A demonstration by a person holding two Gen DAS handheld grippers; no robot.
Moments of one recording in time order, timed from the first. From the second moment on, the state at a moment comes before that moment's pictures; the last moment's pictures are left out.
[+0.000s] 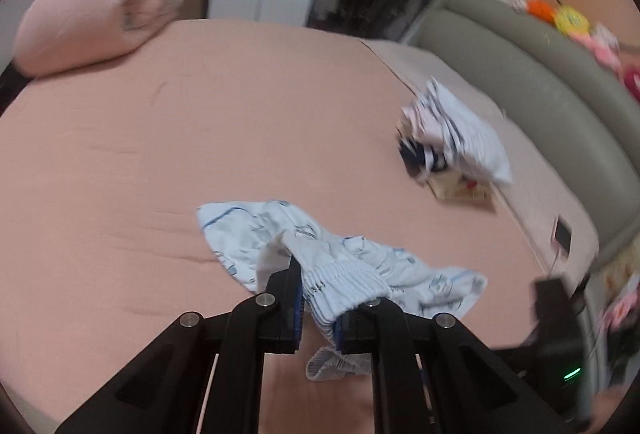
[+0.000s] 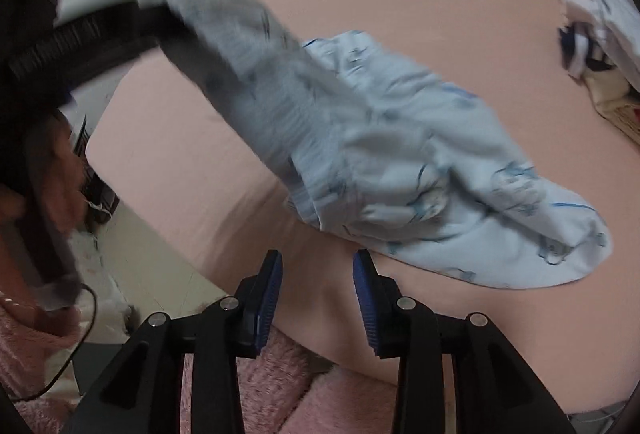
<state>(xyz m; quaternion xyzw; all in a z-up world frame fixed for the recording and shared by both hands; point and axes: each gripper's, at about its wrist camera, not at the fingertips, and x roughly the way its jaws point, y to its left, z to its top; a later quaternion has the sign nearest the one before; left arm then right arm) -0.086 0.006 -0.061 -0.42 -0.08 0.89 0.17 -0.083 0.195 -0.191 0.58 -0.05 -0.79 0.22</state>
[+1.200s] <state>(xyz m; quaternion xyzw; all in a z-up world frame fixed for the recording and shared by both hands) -0.062 -0.054 -0.113 -0.46 -0.16 0.86 0.12 -0.084 0.214 -0.253 0.62 0.09 -0.77 0.14</state>
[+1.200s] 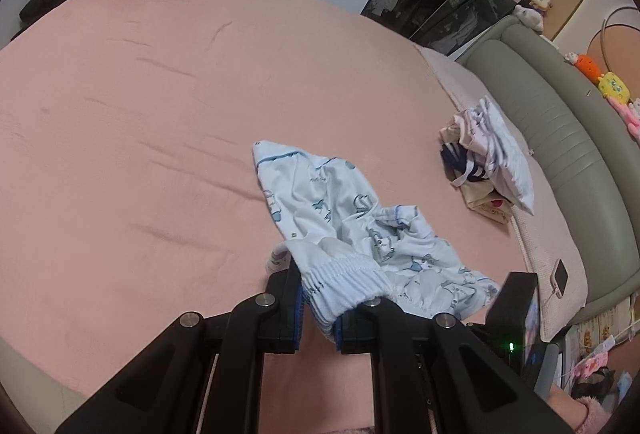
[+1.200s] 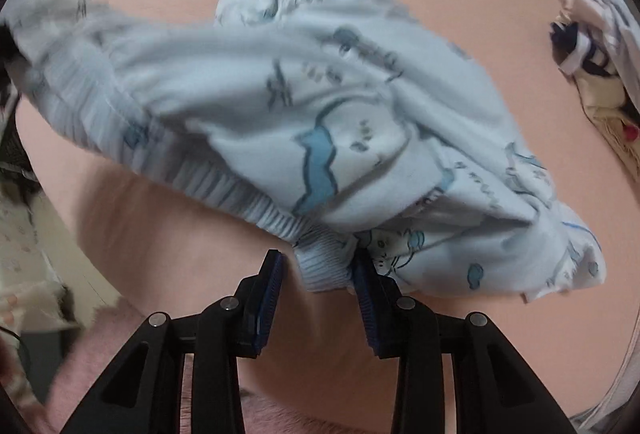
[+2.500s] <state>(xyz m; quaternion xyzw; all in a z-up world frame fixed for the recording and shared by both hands) -0.073 0.001 -0.046 -0.45 -0.12 0.86 0.21 -0.102 0.342 -0.069 0.45 -0.12 -0.88 0.06</state>
